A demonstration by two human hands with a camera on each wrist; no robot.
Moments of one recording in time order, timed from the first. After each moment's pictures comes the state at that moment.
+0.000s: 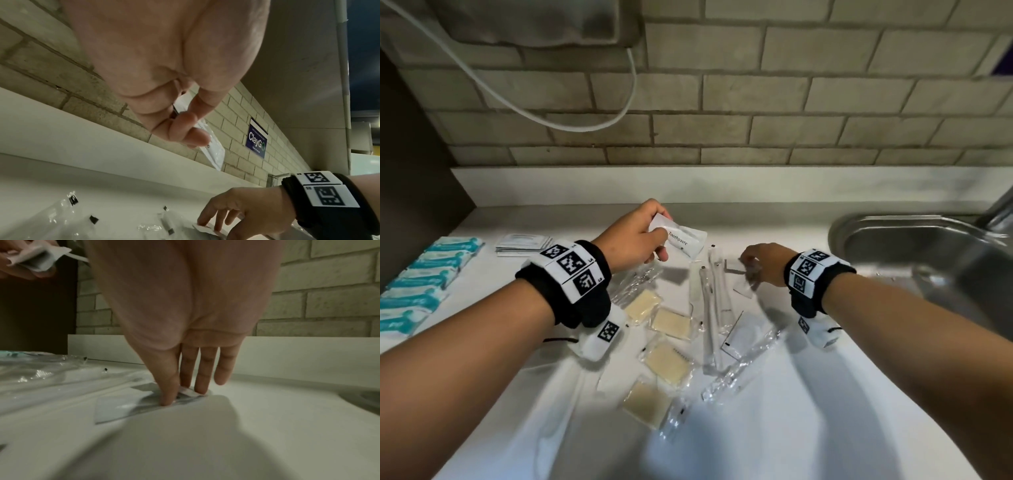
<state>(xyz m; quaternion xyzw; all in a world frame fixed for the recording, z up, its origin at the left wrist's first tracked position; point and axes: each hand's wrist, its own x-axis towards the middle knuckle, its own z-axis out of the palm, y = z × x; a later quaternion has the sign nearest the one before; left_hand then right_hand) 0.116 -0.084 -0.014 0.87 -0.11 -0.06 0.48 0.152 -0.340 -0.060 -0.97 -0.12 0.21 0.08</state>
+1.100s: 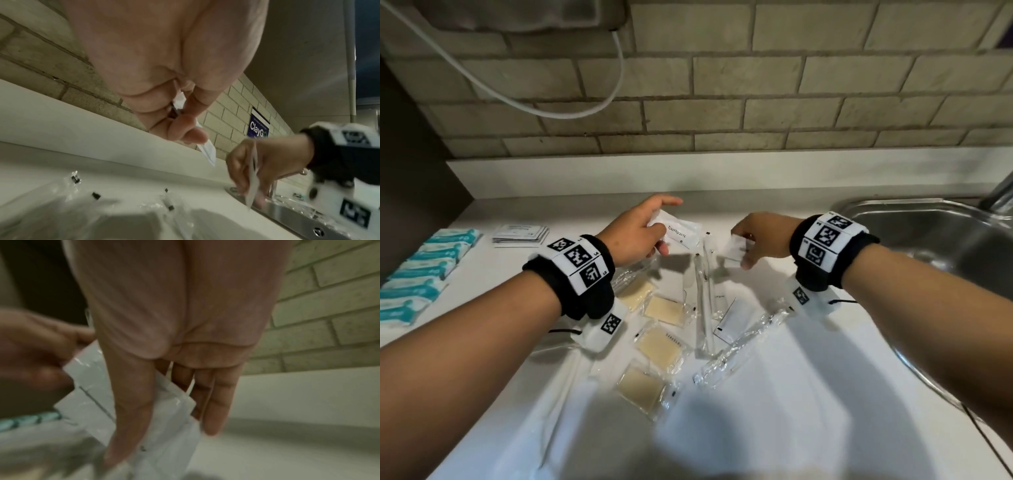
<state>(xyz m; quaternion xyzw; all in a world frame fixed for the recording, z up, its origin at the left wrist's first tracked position) 0.112 -0.098 -0.026 0.87 -0.10 -0.08 0.47 0.138 -0.337 -0.018 -0.96 -0.21 0.18 0.10</state>
